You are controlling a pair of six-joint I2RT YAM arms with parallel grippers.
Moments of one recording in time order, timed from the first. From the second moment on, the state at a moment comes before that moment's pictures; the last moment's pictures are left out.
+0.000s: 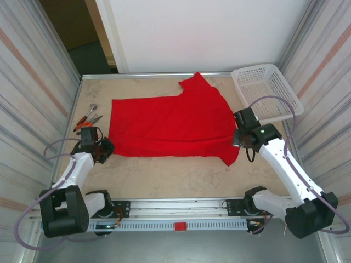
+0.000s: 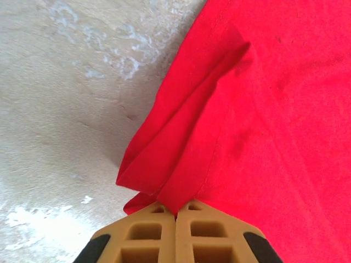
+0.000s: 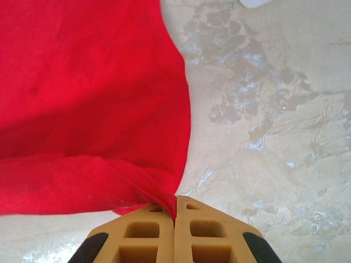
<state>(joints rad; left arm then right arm) 0.14 1.10 0.53 -0.46 0.18 -0.71 0.34 1.09 1.01 -1.07 0.30 0.50</state>
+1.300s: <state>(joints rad) 0.15 1.02 0.65 -0.52 0.16 -0.63 0.22 1.44 1.01 -0.76 0.07 0.46</state>
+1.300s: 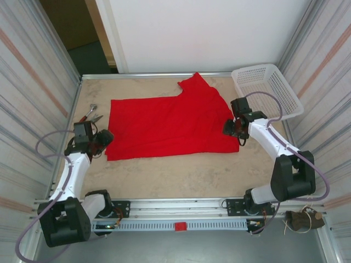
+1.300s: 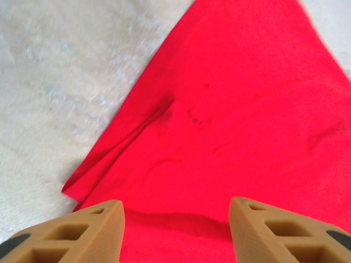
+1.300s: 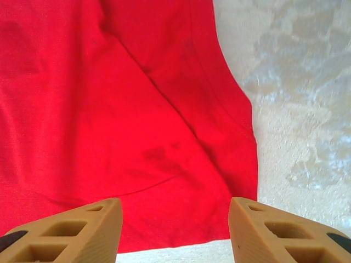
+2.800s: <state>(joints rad) 0.08 1.61 0.95 -0.47 0.08 -0.48 0.15 1.49 0.75 -0.61 0.05 0.77</state>
